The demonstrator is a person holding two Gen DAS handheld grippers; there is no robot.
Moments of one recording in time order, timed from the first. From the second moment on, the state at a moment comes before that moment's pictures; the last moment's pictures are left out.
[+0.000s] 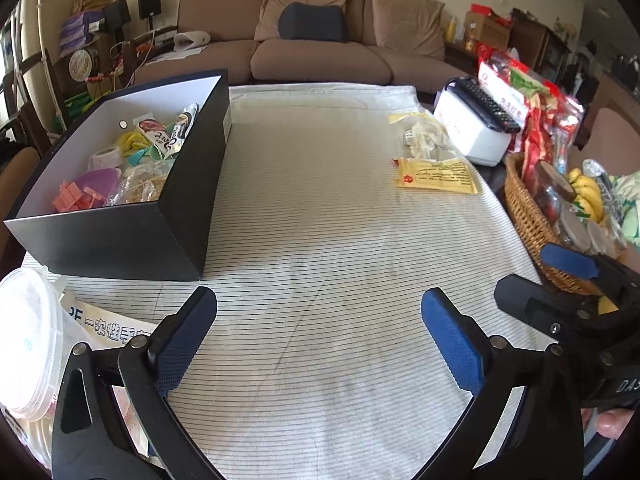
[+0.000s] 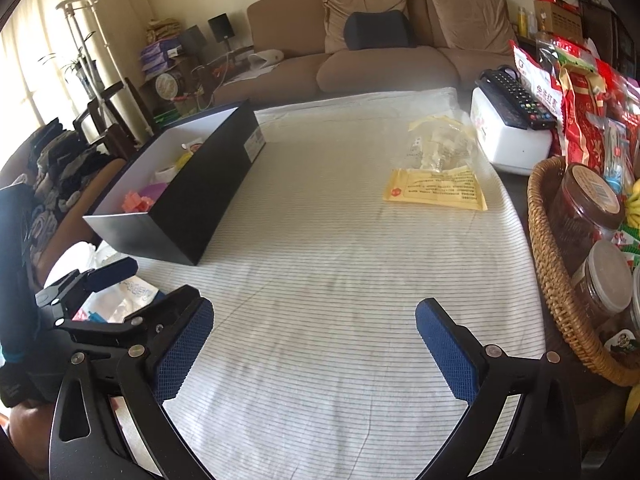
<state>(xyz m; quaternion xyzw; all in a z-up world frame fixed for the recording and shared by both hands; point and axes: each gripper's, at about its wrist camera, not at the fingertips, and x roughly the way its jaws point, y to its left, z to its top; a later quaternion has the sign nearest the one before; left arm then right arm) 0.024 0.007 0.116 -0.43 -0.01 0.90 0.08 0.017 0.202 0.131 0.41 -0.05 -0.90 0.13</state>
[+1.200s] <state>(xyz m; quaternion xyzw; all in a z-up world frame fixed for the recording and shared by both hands) -0.186 0.122 0.013 -0.49 0.00 0.85 0.19 -0.202 0.293 0.049 0.43 0.02 -0.90 0.01</state>
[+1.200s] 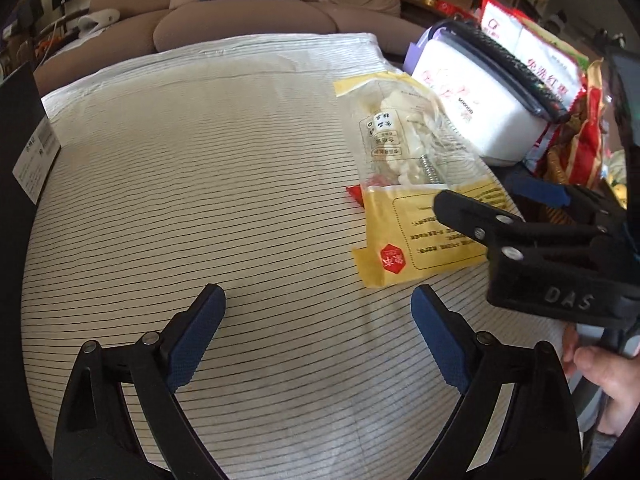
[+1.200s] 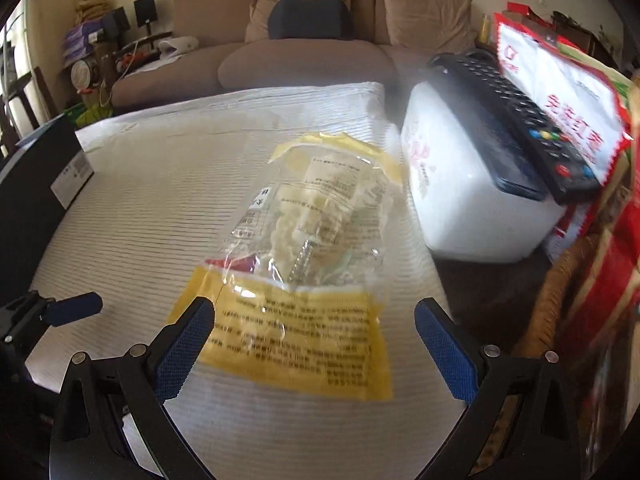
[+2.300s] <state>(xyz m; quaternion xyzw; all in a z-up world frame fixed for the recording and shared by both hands) -0.026 0.027 0.037 -0.56 -0.03 0.80 0.21 -0.035 0.226 0.054 0.52 -0.15 -0.79 0.28</state>
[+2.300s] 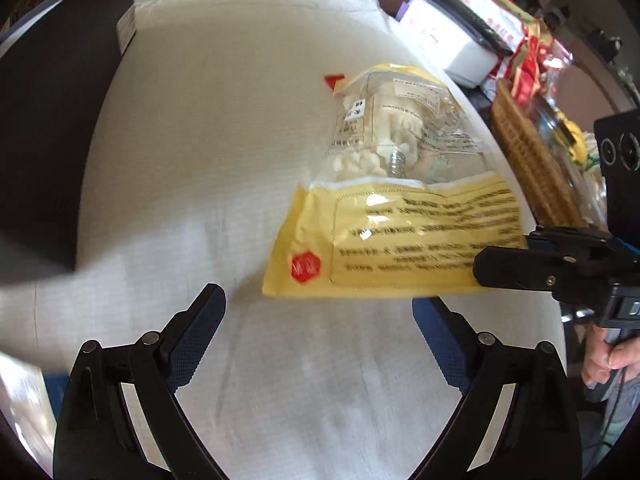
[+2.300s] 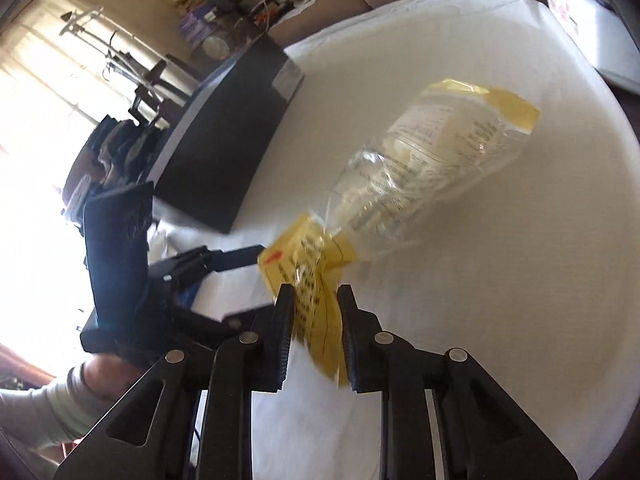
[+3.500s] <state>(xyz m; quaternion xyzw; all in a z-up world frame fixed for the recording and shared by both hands) -0.022 0.019 0.070 -0.50 -0.11 0.77 0.37 -0.070 0.242 0.077 0.40 -0.35 -0.77 0.35</state>
